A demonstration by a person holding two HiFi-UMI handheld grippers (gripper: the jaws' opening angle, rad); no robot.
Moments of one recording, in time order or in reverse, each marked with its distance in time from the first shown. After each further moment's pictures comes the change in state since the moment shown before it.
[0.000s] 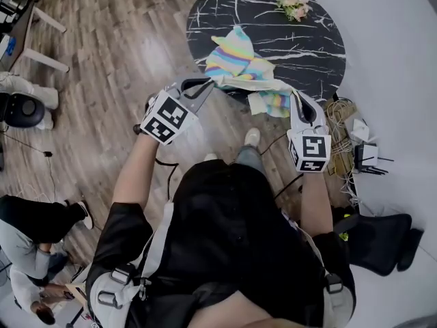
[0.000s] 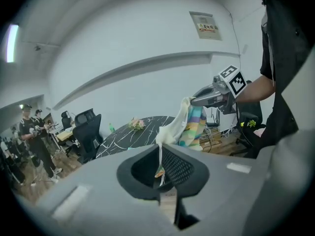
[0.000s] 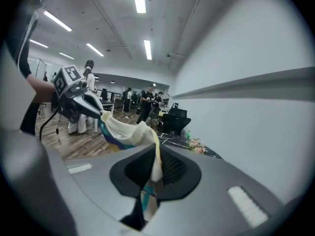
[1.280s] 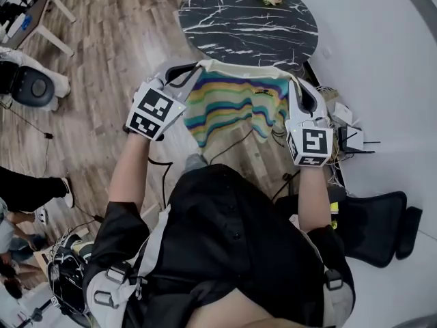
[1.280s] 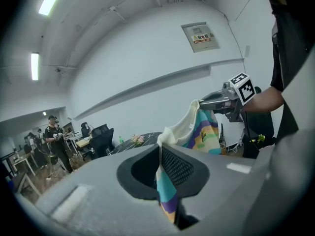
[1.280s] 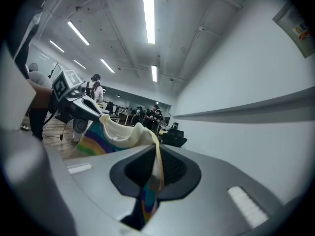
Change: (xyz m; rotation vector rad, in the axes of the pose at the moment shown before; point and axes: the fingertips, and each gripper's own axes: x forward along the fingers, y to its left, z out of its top) left arm -0.122 -0.216 0.101 -0.022 -0.128 0.228; right arm -0.264 -0.004 0.021 -0.083 -0.236 -0.001
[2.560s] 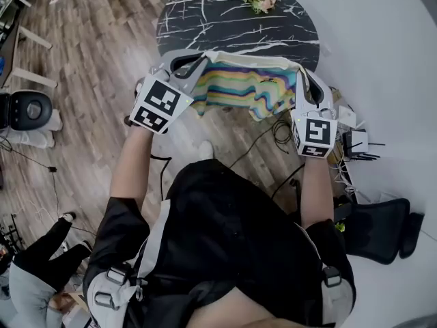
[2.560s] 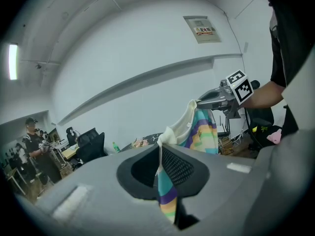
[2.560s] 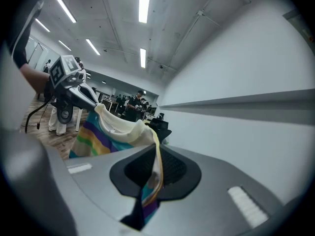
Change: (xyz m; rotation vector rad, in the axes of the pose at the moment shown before) left arm 0.205 0.161 0.009 0.090 0.007 -0.141; right arm 0.205 -0.116 -0.043 -0.036 0.124 -0.176
